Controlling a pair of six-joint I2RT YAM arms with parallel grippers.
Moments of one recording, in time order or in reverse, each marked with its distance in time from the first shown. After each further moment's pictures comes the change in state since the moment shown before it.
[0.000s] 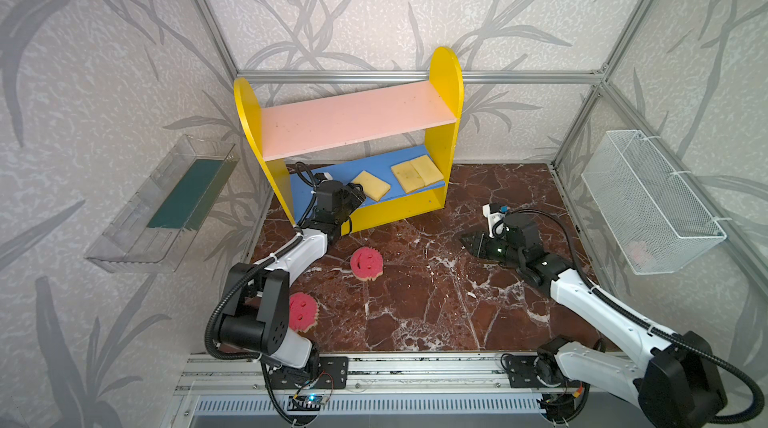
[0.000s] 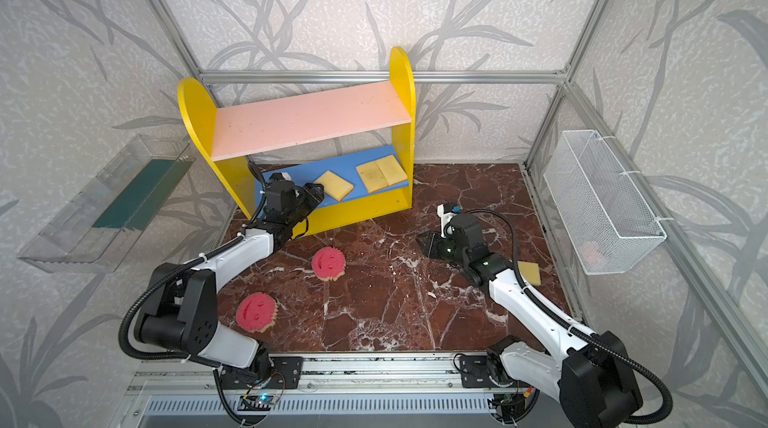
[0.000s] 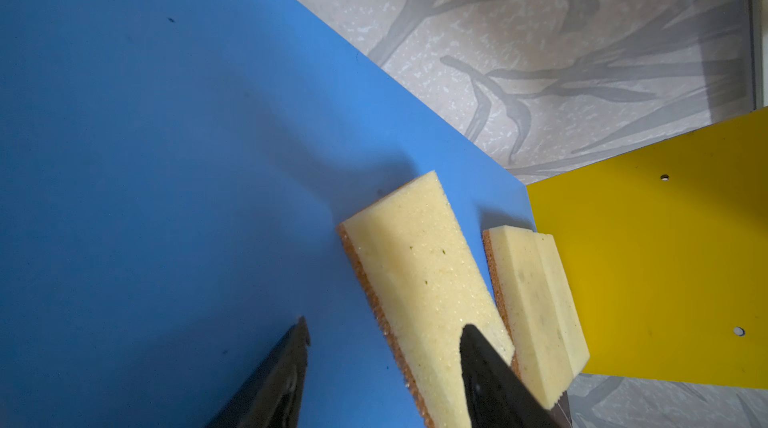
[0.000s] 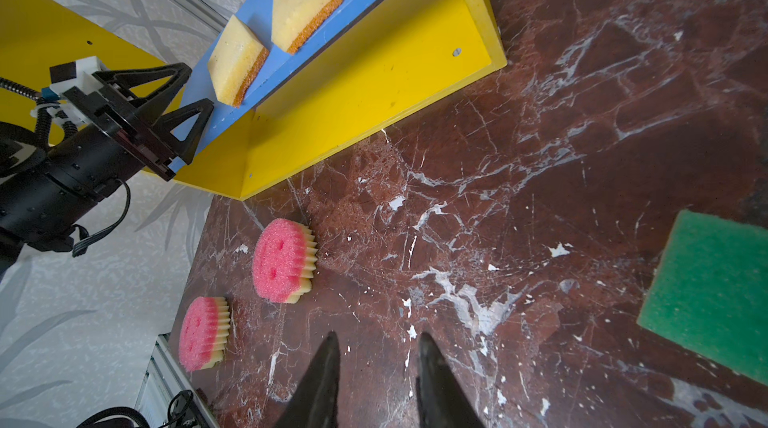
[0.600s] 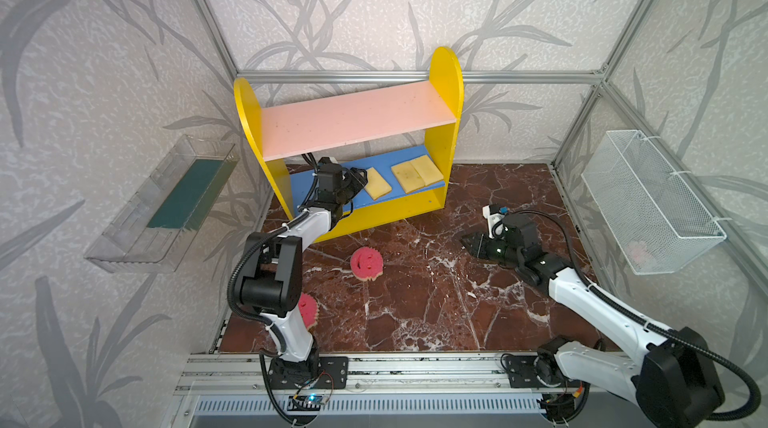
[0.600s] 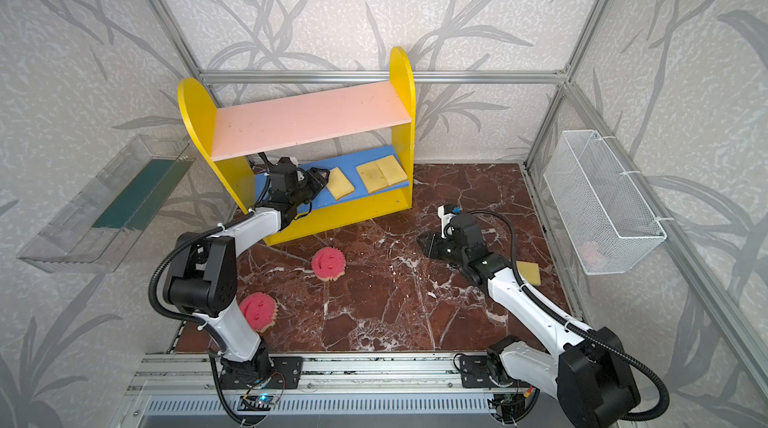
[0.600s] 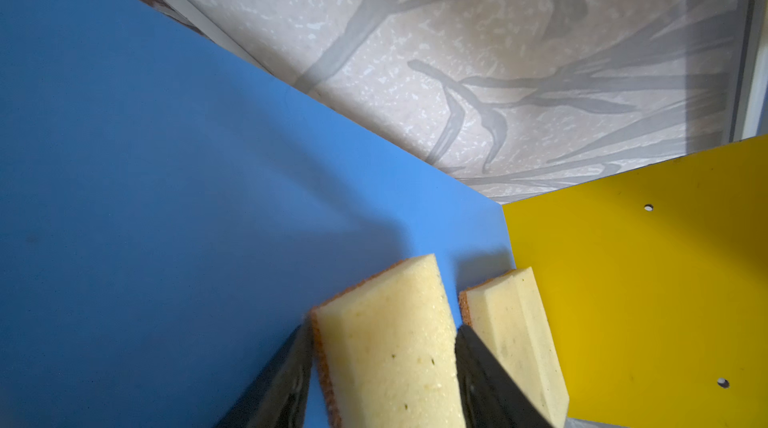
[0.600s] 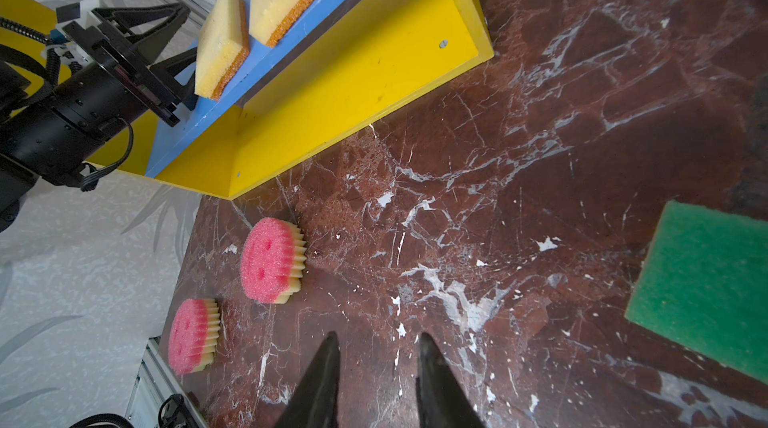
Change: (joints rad) left arm 0.047 0.239 0.224 0.047 0.186 0.004; right arm -0.008 0.021 -0.008 0.001 0.008 -0.003
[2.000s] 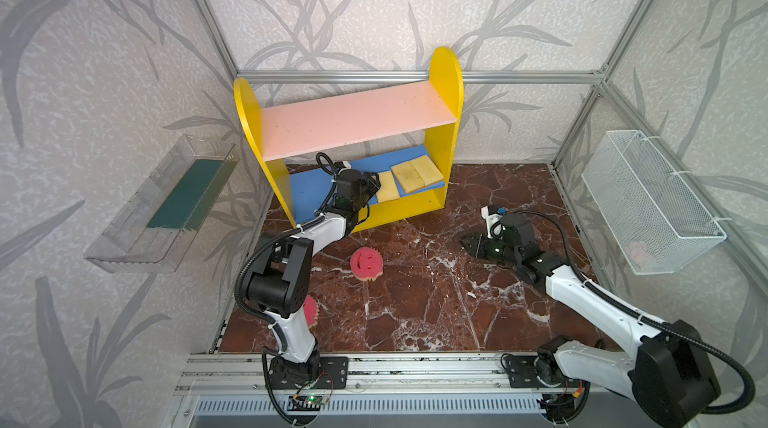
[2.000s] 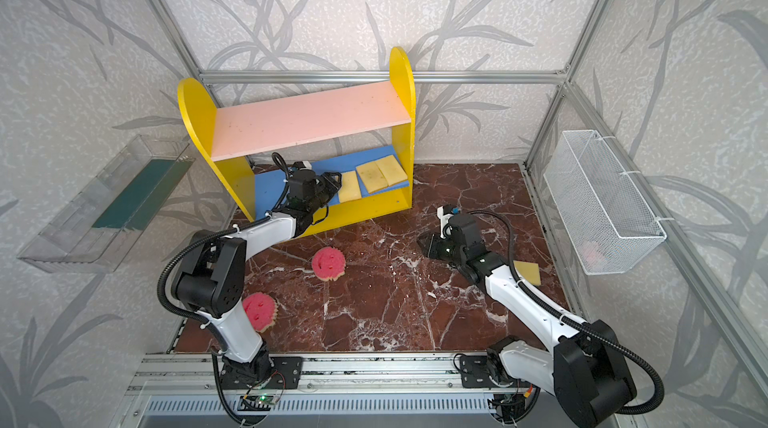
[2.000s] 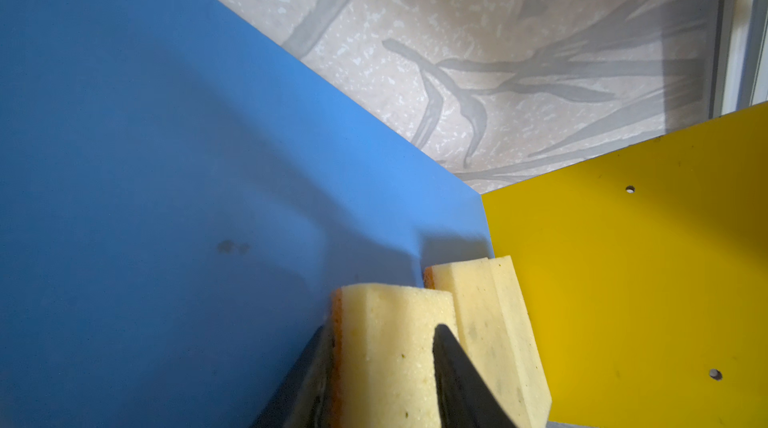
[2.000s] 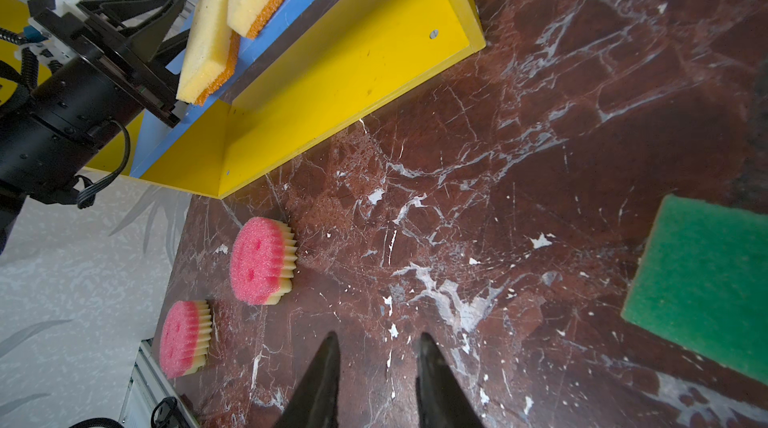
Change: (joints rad) left arm -0.129 0.004 -0.046 0.092 -0.199 -0.092; right arm -0.003 0.031 0.000 0.008 -0.001 0.000
